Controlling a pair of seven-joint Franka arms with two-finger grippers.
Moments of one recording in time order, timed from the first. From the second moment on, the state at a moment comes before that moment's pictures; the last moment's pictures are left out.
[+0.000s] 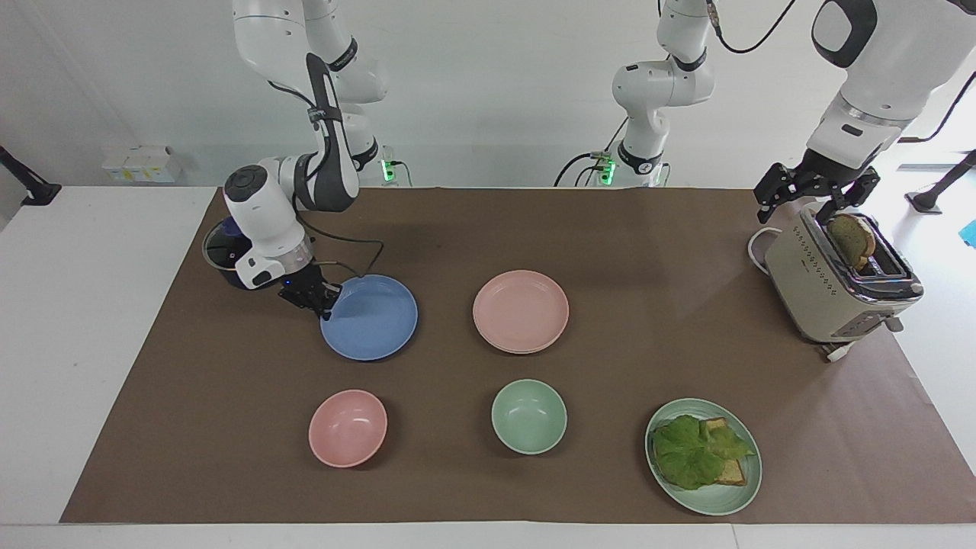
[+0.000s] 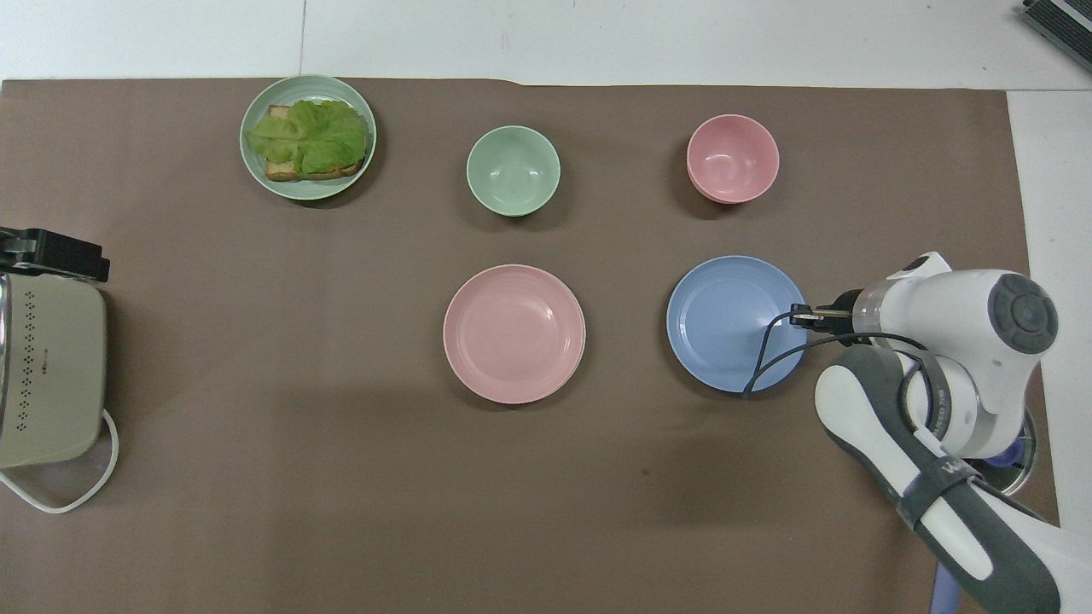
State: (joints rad) left arm 0.02 0.00 -0.04 -1.58 0.01 1.61 0.10; right arm -0.06 0.10 0.07 -2.26 0.16 2.48 0.03
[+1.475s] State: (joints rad) left arm 0.02 0.00 -0.04 -1.58 0.01 1.61 0.10; right arm 0.38 0.19 0.11 -2.14 0.40 2.60 0.40
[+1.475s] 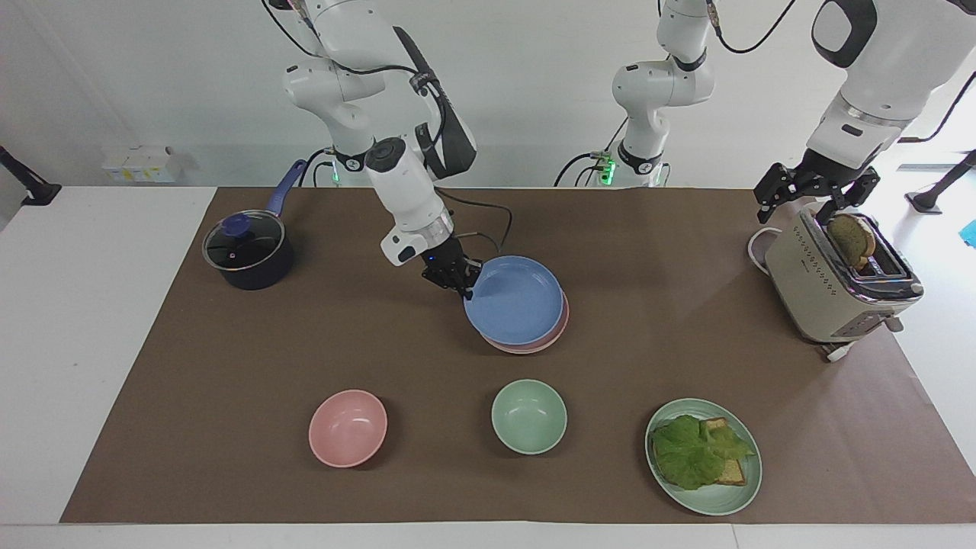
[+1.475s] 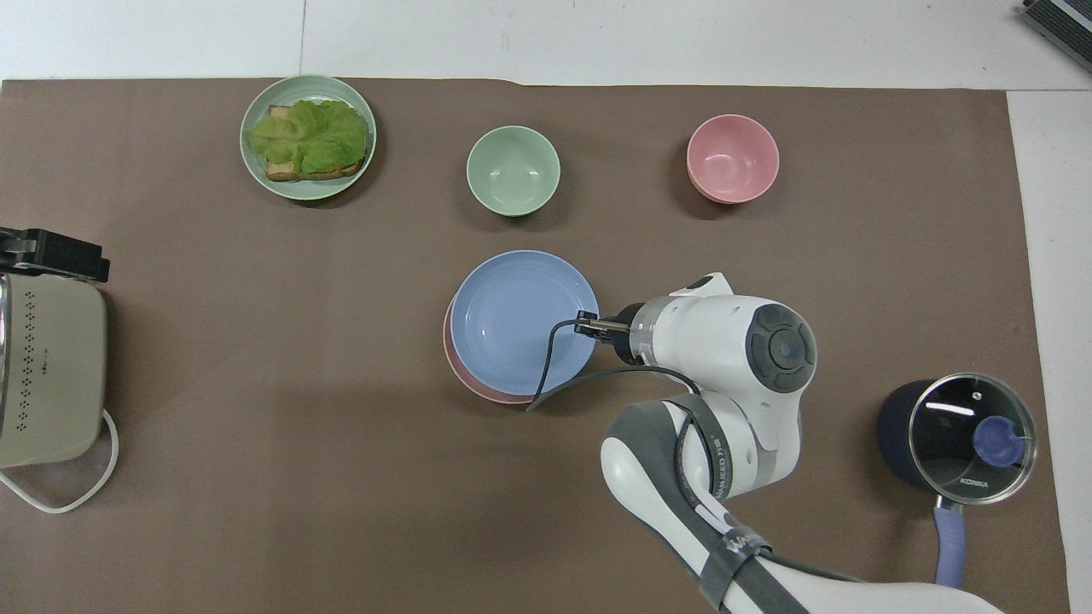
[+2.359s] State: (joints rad) left arm 0.02 0.00 -0.04 -1.58 0.01 1.61 0.10; right arm 0.41 0.22 0.10 -2.14 0.40 2.62 0.41
